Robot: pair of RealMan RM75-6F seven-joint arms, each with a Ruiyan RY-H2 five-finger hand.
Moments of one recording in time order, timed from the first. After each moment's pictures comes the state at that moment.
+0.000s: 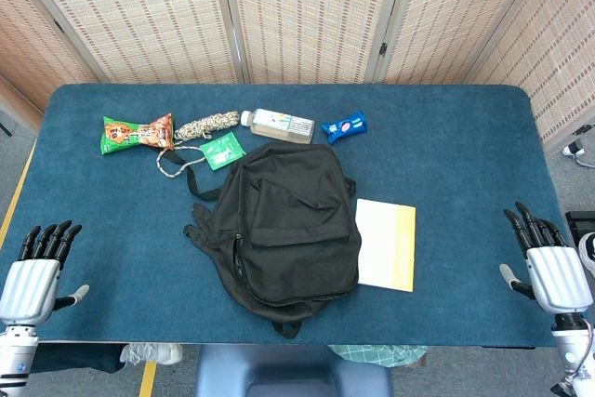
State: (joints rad) left arm -0.13 -1.14 -0.06 -1.68 1.45 1.44 0.26; right arm 0.10 -1.12 0.06 -1.57 -1.51 1.45 -0.06
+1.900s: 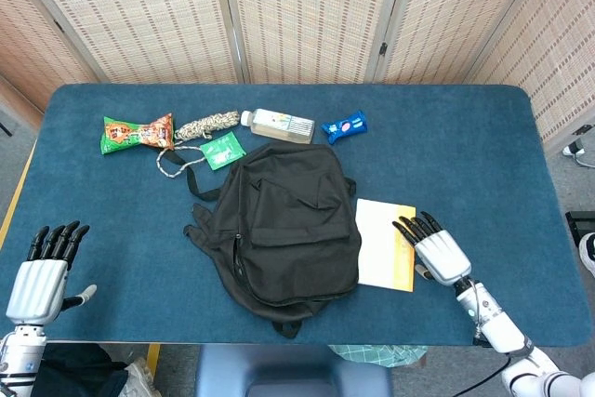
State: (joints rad) left arm -0.14 -1.17 -0.05 -1.67 1.46 1.45 0.26; right arm 0.40 -1.62 -0.04 -0.88 -1.69 1.21 0.08
